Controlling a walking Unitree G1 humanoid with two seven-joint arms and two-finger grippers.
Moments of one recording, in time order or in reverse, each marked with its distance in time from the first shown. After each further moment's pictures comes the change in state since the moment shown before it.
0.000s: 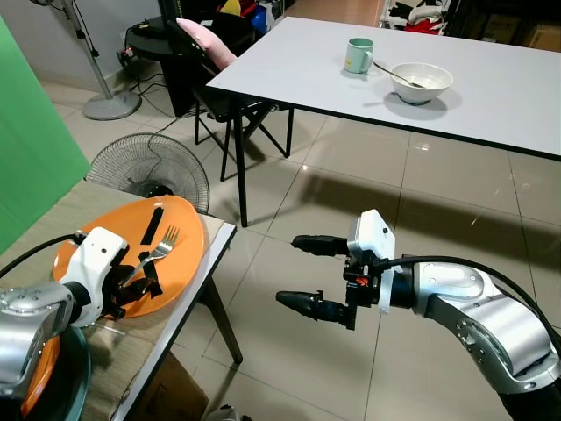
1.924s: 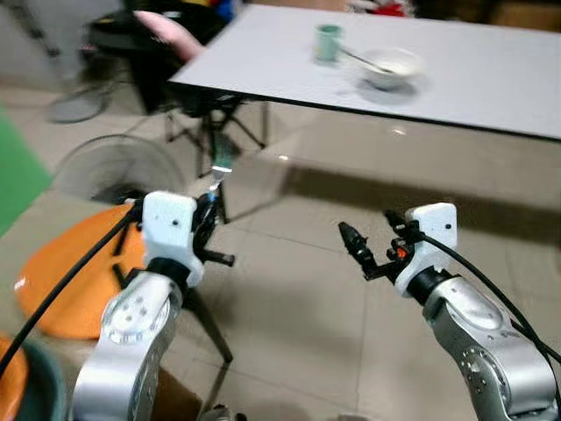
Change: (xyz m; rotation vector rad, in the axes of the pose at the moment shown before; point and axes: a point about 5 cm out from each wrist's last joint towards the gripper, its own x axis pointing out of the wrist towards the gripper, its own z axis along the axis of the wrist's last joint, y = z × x) left arm -0.008 -0.116 0.087 -0.114 -0.698 0.245; right arm -0.033 -0.019 -0.022 0.227 -0.104 -0.894
